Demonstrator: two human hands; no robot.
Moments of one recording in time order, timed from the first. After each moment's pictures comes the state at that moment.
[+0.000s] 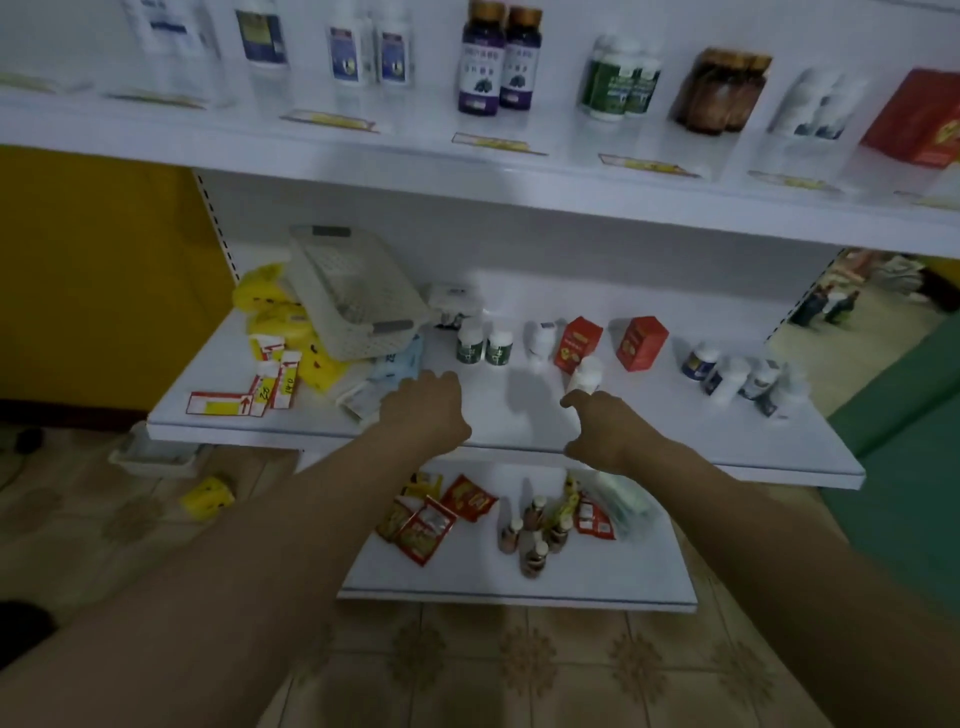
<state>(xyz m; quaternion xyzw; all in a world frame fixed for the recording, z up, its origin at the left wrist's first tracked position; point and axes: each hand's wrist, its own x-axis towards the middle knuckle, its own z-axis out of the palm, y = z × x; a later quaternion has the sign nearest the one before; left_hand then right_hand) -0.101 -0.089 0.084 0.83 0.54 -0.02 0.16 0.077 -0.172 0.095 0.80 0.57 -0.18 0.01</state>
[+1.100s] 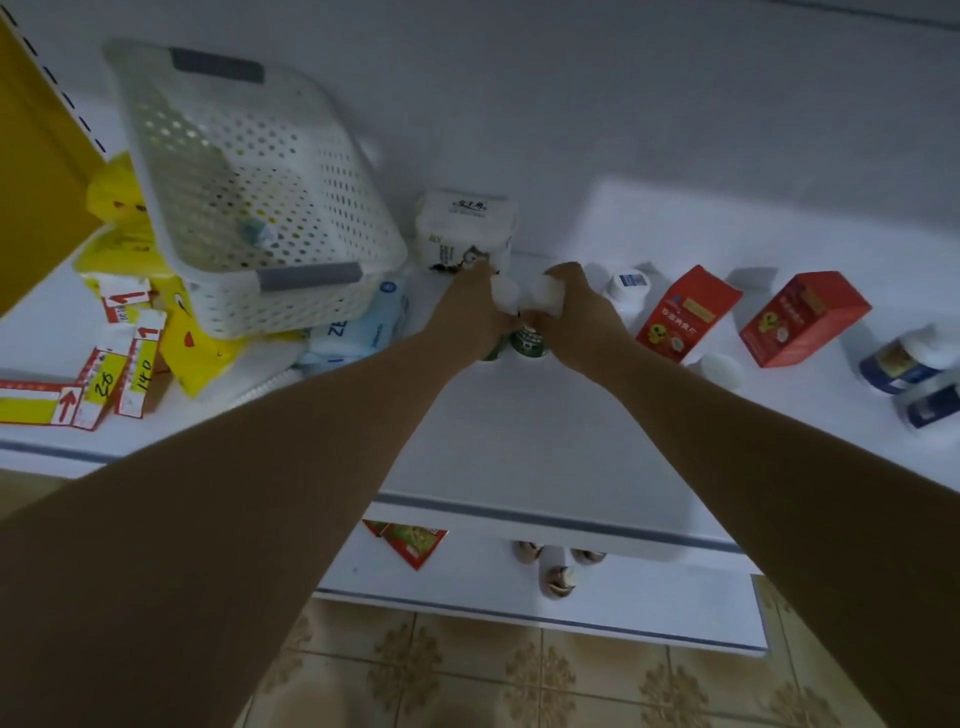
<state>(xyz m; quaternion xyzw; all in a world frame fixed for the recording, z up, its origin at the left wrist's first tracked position) 0.029 0.148 -0.077 0.73 0.54 0.18 0.38 0.146 0.101 -0.068 0.76 0.53 -0.27 -0.27</state>
